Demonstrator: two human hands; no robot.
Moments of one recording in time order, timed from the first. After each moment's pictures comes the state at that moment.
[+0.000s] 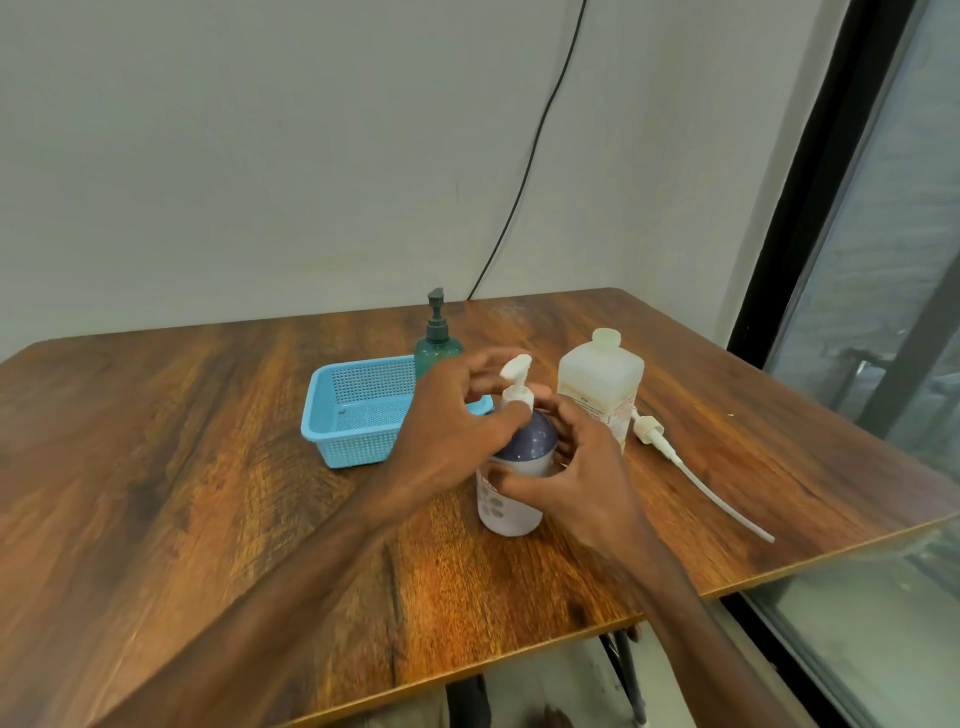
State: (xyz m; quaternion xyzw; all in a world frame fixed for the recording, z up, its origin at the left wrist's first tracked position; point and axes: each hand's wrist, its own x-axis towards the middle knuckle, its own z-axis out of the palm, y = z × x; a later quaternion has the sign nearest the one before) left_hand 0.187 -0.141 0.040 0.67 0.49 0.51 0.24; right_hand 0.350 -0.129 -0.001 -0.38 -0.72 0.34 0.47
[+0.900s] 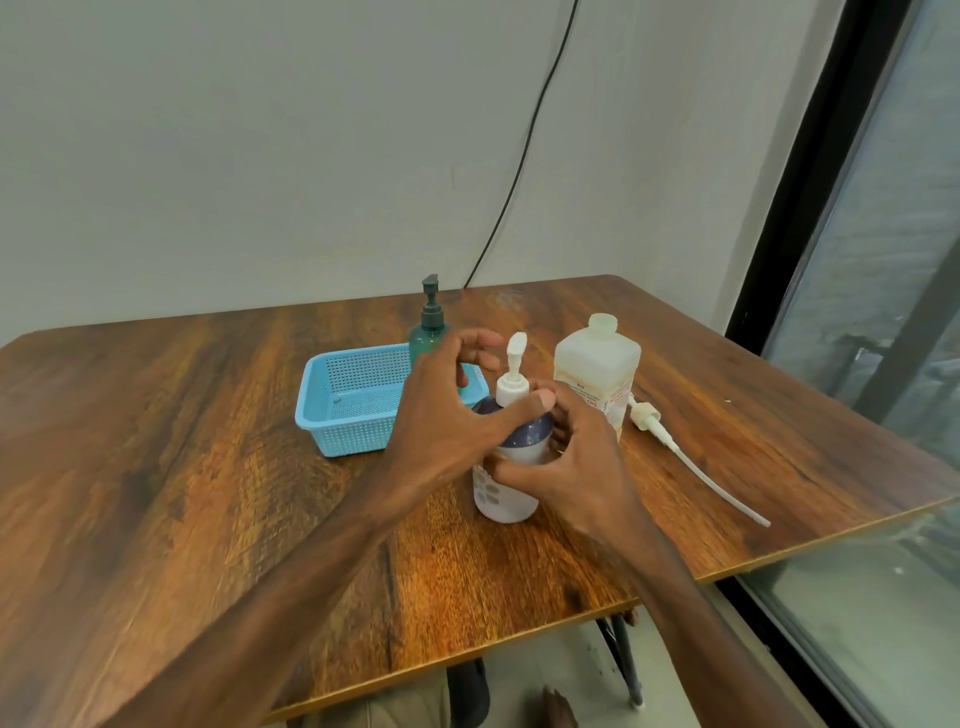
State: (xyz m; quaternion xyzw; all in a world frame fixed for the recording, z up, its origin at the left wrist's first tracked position) left_hand 0.193 -0.144 0.035 0.66 0.52 0.52 0.15; right_hand 0.352 -0.131 0.001 -0.38 -0.72 0.34 0.47
